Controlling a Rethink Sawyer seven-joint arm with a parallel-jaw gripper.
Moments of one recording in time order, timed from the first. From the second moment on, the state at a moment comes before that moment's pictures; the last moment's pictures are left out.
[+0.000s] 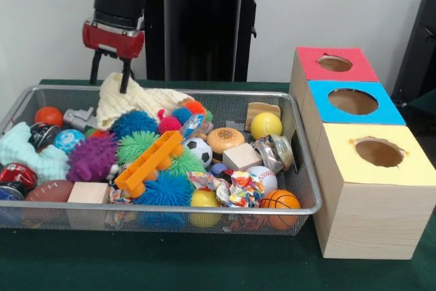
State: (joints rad) arm -0.59 -0.62 -0.17 2.07 -0.51 -0.25 1.85
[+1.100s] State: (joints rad) arm -0.46 -0.52 -0.24 2.26 -0.46 -0.41 1.85
